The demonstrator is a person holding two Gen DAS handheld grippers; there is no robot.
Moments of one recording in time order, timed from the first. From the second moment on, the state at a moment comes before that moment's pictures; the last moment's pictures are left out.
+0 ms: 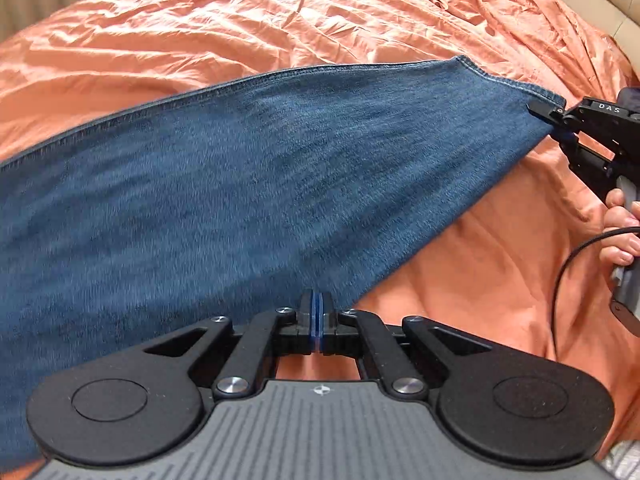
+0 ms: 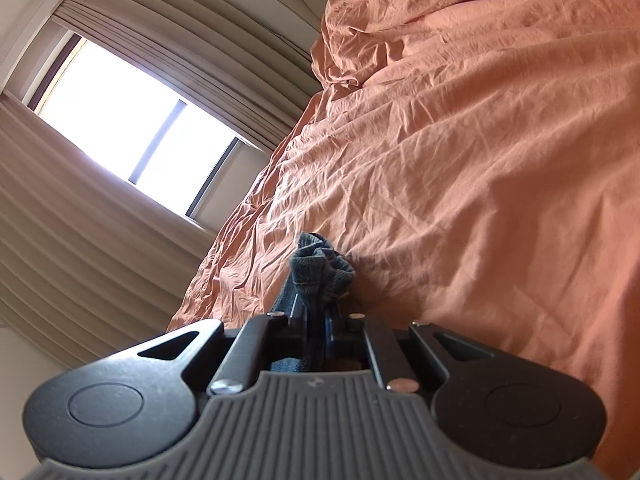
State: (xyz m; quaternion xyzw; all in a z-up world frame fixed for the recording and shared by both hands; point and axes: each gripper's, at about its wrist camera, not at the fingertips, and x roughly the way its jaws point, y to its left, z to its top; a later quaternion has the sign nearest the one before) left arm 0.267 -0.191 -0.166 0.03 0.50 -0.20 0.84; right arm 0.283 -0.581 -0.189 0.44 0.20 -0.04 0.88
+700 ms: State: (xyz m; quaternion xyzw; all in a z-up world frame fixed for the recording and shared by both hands) left arm 0.186 0.044 -0.070 -0.09 0.38 -0.08 0.92; right arm 0.303 -0.293 0.019 0.12 0.17 0.11 0.97
